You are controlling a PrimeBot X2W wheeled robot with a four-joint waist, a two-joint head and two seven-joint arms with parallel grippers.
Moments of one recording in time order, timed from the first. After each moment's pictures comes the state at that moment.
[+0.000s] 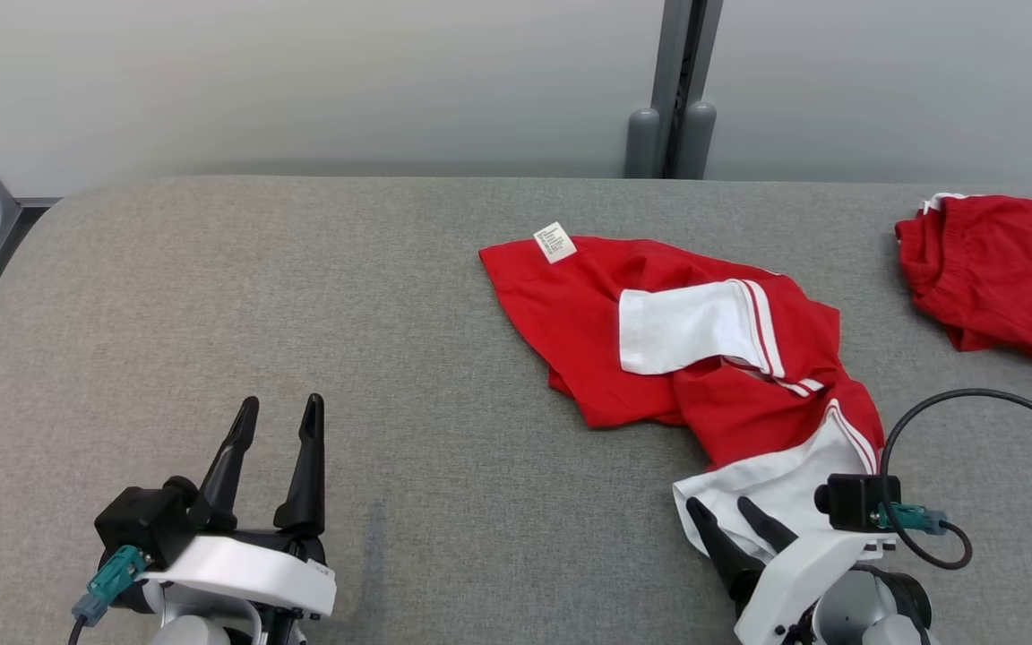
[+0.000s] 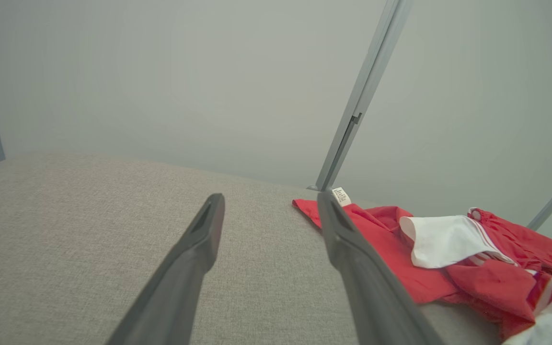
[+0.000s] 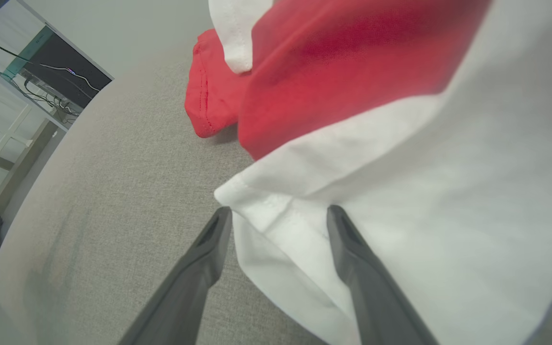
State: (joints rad) left arm -0.11 0.11 -0.16 0.26 -0.46 -0.07 -0.26; right arm -0.18 -0.05 0.28 0.45 0.56 0.13 0.13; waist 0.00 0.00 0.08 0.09
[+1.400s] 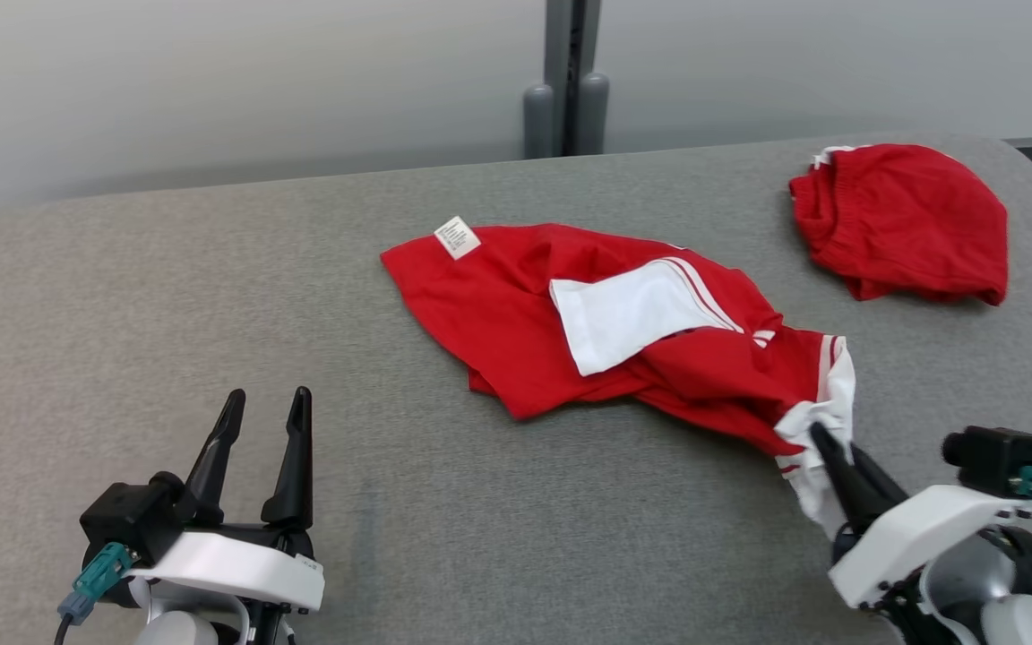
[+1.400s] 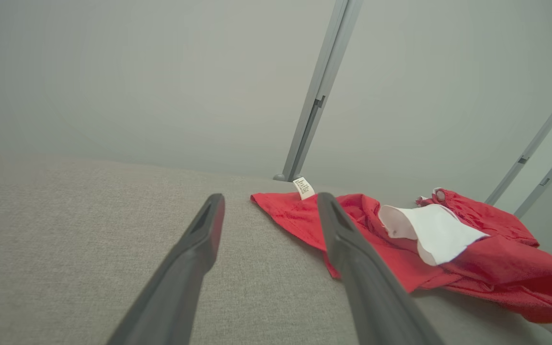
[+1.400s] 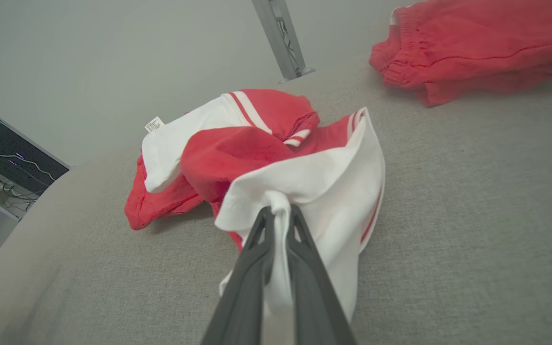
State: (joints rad) left arm -0.11 0.11 -0.14 0.25 -0.44 -0.07 -0.26; right arm -0.11 -0.06 0.05 0.16 0.49 0.13 0.22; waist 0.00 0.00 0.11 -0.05
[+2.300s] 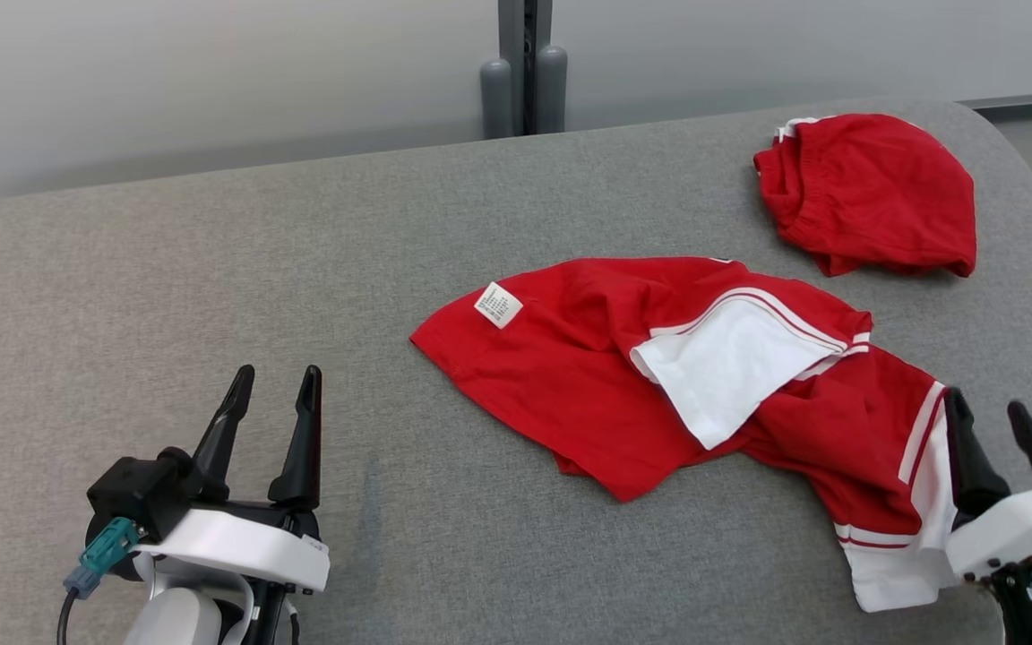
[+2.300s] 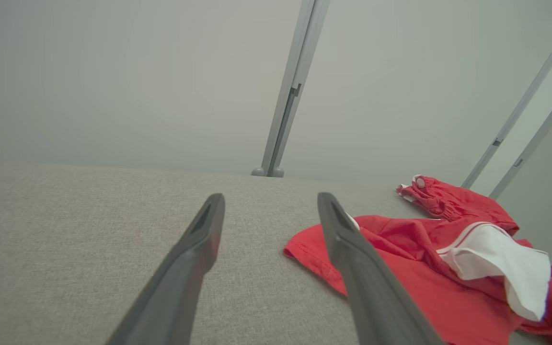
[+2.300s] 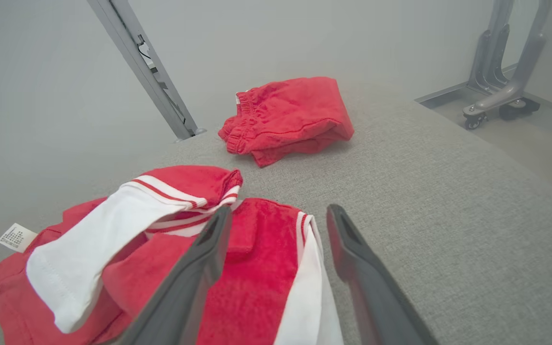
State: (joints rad) left arm -0.15 0.13 -0.17 0.25 -0.44 -0.08 -0.26; right arm -0.10 -0.05 -0.22 0.16 0.36 0.13 0.12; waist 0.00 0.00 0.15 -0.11
